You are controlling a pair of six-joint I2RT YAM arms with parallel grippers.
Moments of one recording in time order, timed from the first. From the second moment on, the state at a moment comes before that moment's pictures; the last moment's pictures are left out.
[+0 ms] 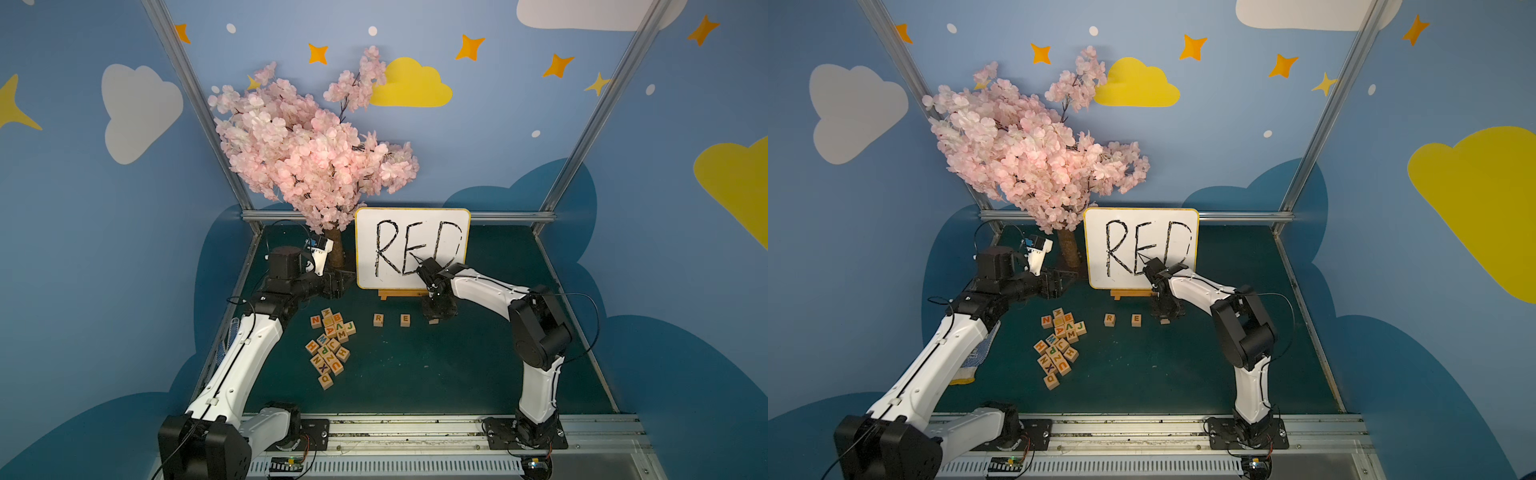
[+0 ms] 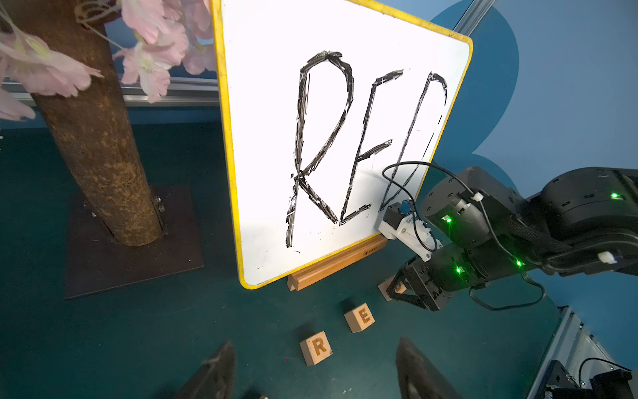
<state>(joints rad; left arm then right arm) -0.12 1.14 0.98 -0.41 0.52 -0.10 0.65 1.95 1.39 -0.89 0.01 0.52</state>
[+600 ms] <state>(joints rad) -0.12 1.14 0.98 -0.41 0.52 -0.10 0.66 1.93 1.36 -0.86 0.00 0.53</state>
